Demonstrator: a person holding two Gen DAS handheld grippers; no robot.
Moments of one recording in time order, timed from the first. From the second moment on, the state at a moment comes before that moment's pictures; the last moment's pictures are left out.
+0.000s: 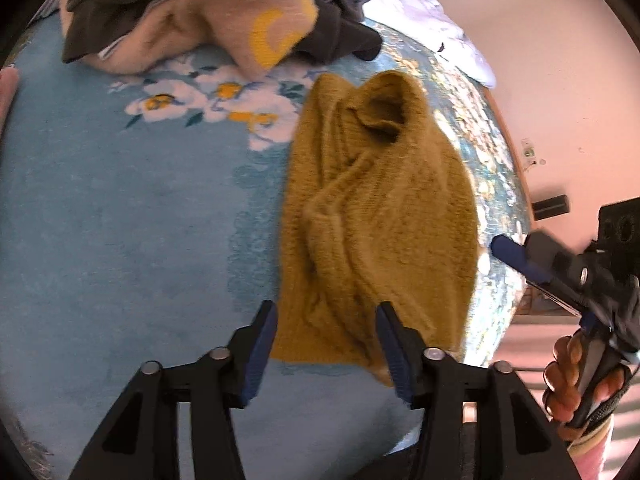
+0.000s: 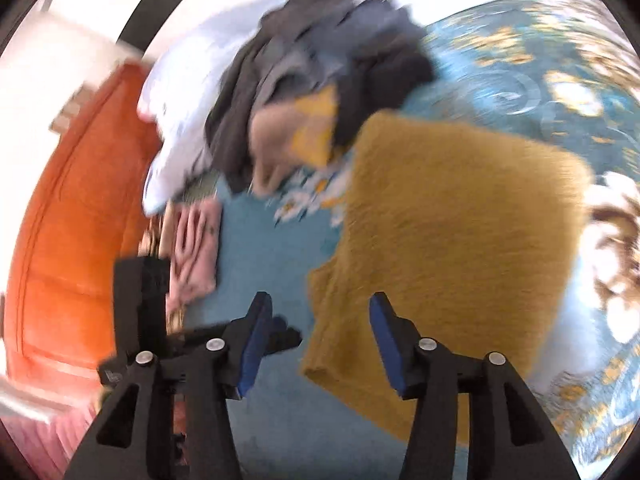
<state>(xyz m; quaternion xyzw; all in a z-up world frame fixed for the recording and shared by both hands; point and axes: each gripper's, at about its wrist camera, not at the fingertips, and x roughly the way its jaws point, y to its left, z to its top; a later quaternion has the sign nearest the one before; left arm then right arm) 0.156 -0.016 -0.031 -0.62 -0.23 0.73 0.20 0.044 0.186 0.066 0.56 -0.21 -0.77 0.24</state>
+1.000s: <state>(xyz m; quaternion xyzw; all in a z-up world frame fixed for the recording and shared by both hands) 0.155 -0.005 -0.065 -0.60 -0.27 0.73 0.17 0.094 0.306 -0.005 0.61 -0.35 -0.71 0.04</state>
